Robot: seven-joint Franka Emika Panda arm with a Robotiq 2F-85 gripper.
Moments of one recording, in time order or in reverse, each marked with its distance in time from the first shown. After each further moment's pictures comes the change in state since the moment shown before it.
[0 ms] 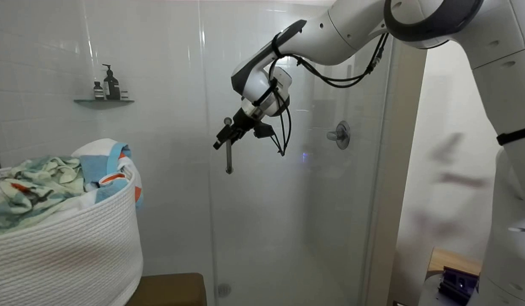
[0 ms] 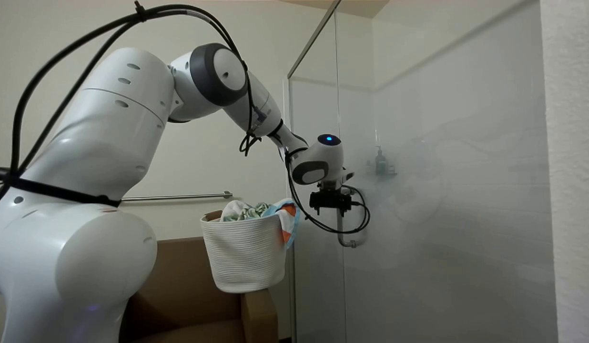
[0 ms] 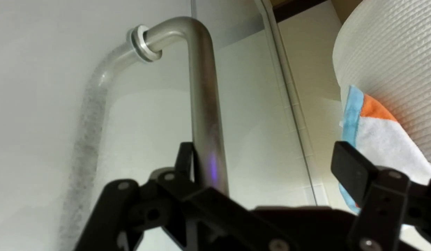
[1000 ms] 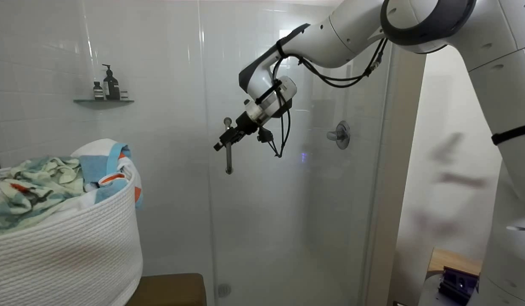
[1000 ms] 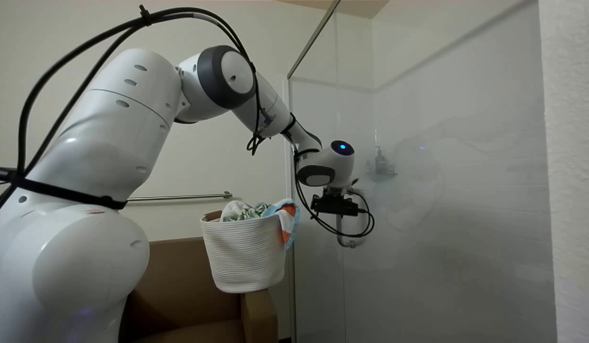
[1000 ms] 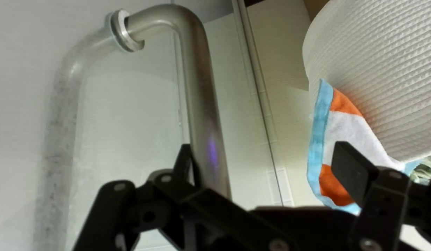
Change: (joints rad) arm -0.113 0.019 0.084 0.026 0.194 -0.112 -0.276
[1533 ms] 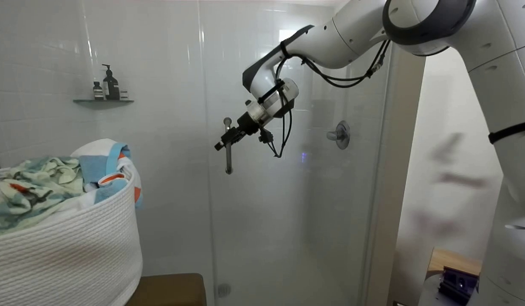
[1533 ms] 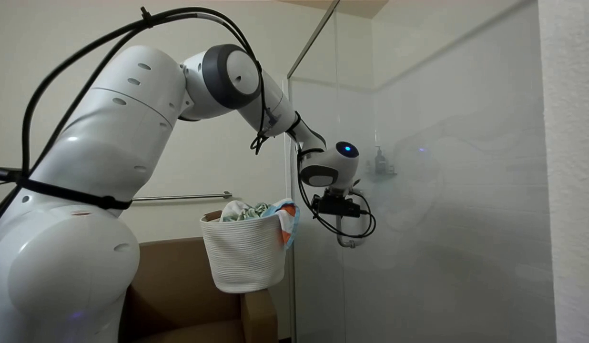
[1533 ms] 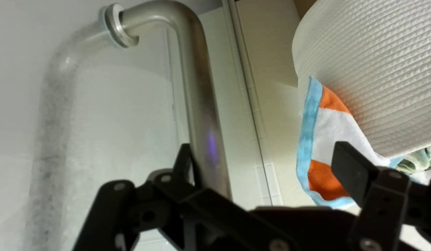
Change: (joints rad) arm -0.116 0.000 0.117 0.001 0.000 -0.022 -0.055
